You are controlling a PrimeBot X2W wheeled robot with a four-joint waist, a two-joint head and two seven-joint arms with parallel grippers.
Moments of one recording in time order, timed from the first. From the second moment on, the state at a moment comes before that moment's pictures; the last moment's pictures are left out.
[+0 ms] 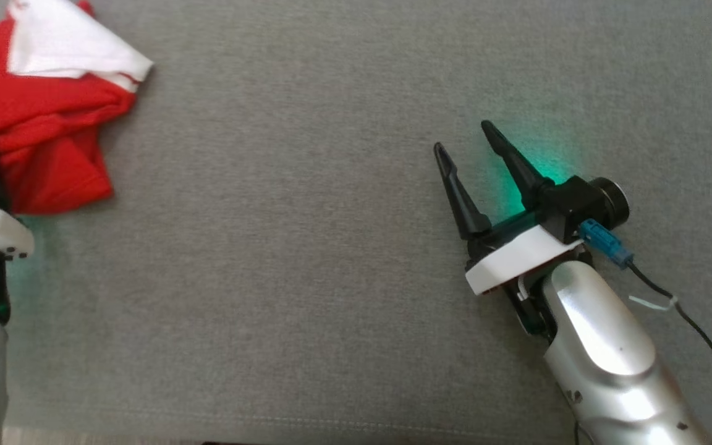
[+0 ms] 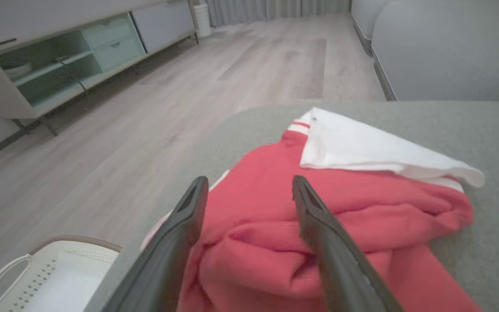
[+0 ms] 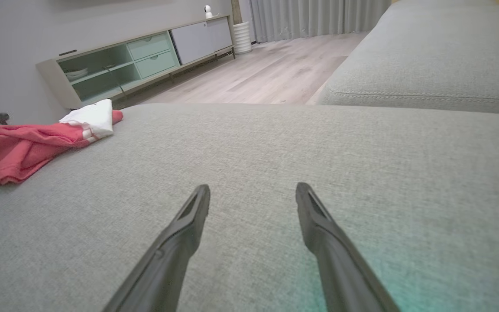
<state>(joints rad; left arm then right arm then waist) -0.67 0.38 0.06 0.86 -0.26 -0.13 -0.24 -0.47 -0.06 0.38 0.45 0.15 0.13 -0.25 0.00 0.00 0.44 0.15</state>
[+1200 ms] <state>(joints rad) -0.86 0.43 -0.41 0.74 -0.50 -0.13 -0.25 -0.42 -0.06 0.32 0.44 0.24 0.13 -0.26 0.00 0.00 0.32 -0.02</state>
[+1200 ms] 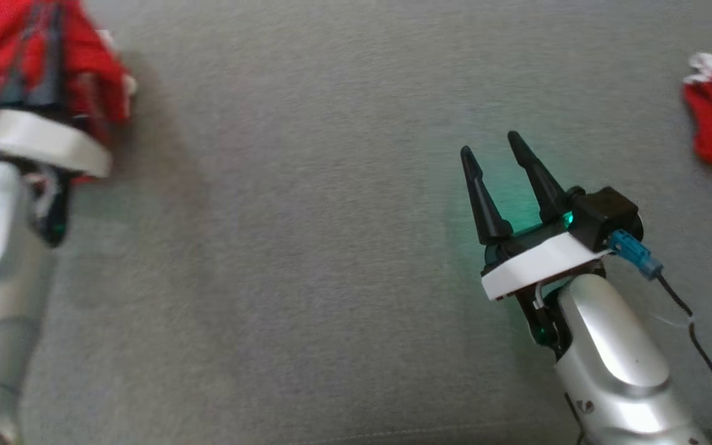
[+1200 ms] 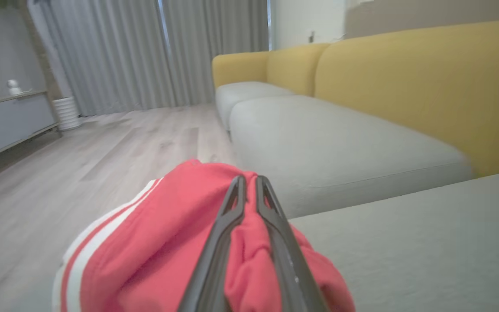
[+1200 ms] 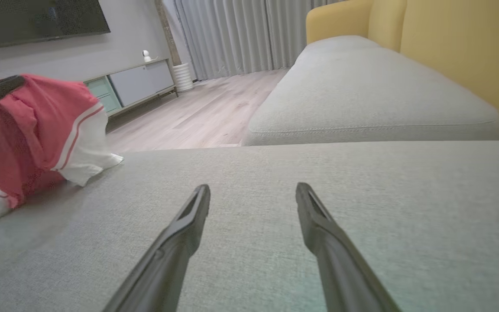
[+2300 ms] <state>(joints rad) -0.27 0.14 -0.23 0.47 -0.30 0.04 -0.26 -0.31 -0.06 0.21 0.47 0.25 0.13 -0.26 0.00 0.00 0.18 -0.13</state>
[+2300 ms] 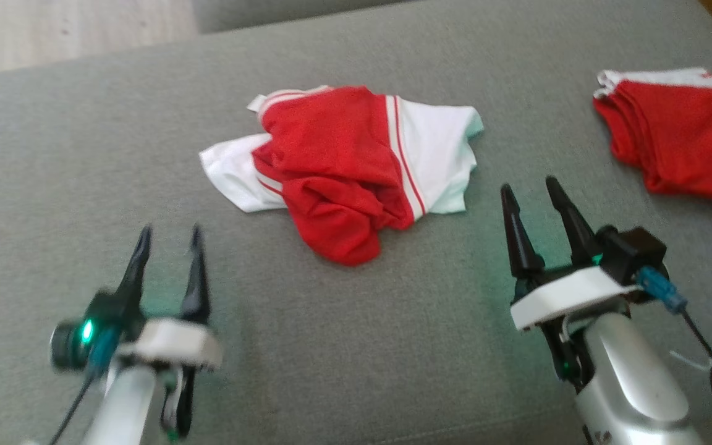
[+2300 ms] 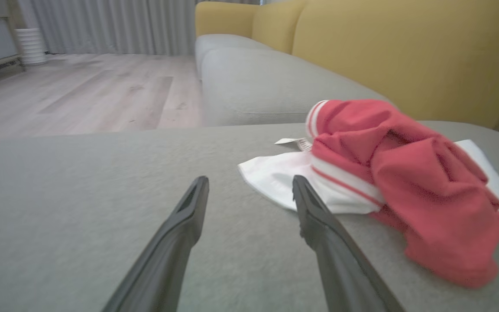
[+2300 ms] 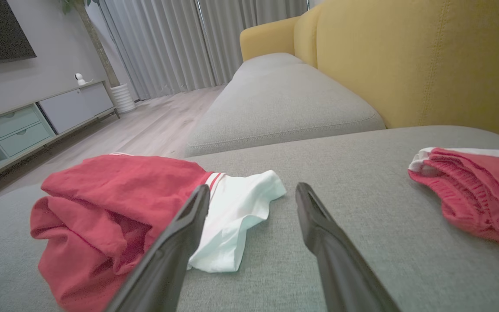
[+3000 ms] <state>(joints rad) 0.09 0.05 0.03 0.27 -0.15 0.00 -0.26 -0.19 -0.05 0.15 0.53 0.23 0.13 -0.26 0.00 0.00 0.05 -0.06</state>
